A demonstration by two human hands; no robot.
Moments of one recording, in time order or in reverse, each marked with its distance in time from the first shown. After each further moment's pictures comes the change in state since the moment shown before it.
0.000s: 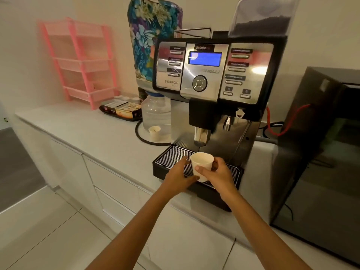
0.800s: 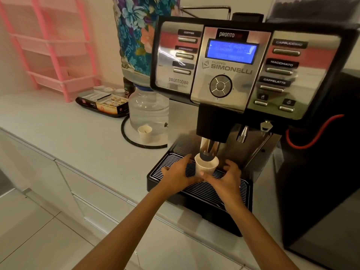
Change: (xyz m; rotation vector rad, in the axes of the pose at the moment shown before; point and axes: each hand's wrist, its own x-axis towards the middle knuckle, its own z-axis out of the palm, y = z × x) left_hand 0.094 -0.046 -0.014 0.215 -0.071 0.077; right_hand 0.058 0.010 0.026 -0.067 0.246 0.059
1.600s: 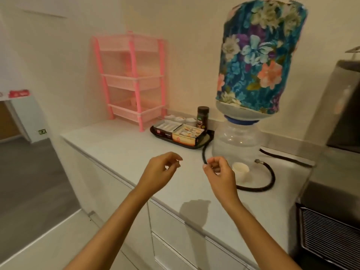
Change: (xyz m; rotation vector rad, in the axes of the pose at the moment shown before) left_hand -0.021 -0.270 -0.362 -0.053 0.318 0.087; right_hand -0.032 -0.194 0.375 0.235 -0.234 -0.355
